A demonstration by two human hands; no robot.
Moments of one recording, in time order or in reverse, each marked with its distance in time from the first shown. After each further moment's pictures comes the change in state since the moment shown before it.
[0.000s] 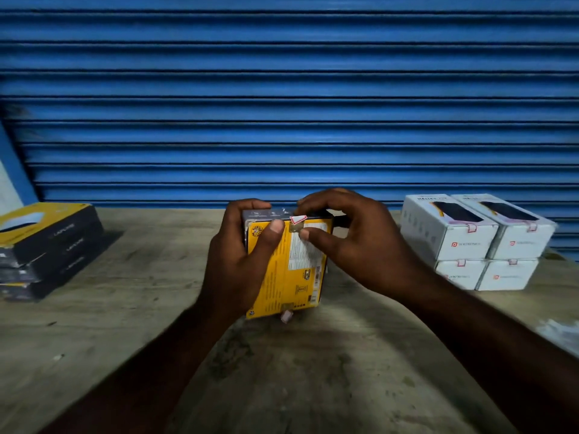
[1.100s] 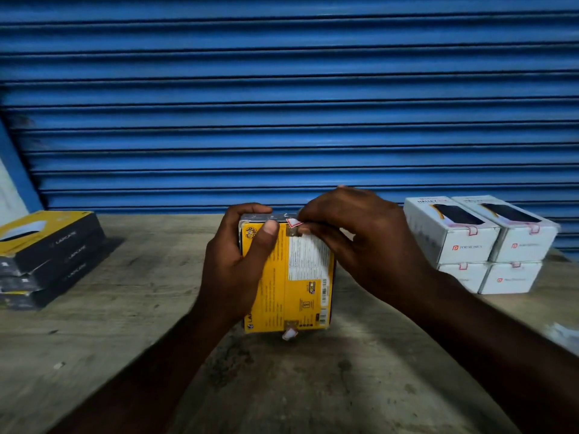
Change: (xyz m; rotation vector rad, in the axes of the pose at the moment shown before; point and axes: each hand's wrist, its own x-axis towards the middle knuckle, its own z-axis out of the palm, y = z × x) left_hand 0.002 0.007 -0.001 -0.072 -0.004 -0.003; right_hand -0.001 -0.004 -0.012 -0.409 0.084 -0.450
